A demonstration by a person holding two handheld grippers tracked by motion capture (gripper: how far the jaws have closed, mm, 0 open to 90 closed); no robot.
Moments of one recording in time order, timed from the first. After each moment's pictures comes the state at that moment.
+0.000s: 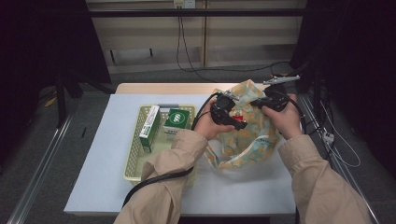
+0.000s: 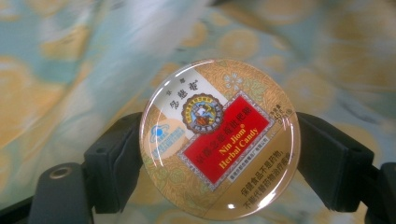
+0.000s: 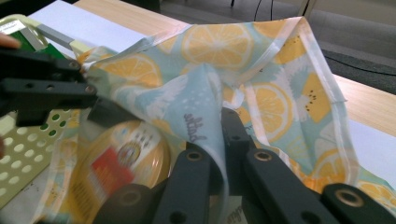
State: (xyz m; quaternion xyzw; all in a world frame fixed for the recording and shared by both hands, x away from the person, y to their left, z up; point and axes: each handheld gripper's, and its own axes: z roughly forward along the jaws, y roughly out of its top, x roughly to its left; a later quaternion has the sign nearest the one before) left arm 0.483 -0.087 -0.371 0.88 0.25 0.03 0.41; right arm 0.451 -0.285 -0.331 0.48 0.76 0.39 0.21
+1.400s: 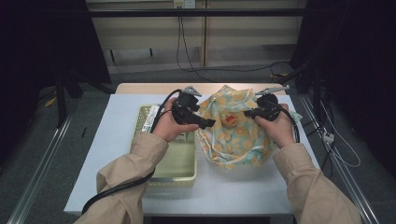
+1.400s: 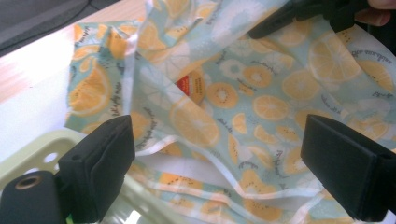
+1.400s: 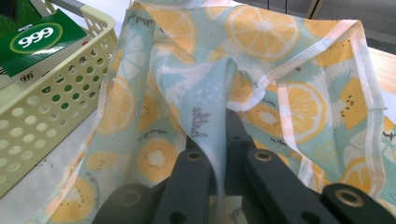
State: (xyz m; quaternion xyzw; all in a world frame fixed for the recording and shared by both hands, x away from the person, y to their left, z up) left arm 0.463 0.028 -0.337 0.86 0.26 0.04 0.43; right arm 0.439 -0.263 -0.356 0.48 0.78 0.37 0.18
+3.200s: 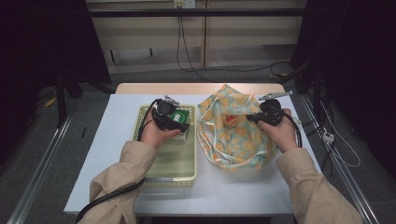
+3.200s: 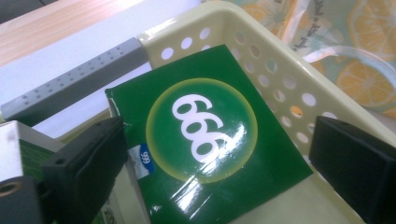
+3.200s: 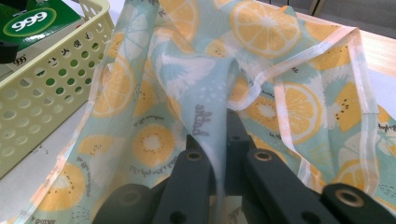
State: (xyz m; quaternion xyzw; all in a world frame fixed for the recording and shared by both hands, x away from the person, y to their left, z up) left arm 0.478 0.078 -0.388 0.85 0.39 0.14 0.33; right arm 0.432 -0.275 -0.370 0.48 0.77 0.37 0.17
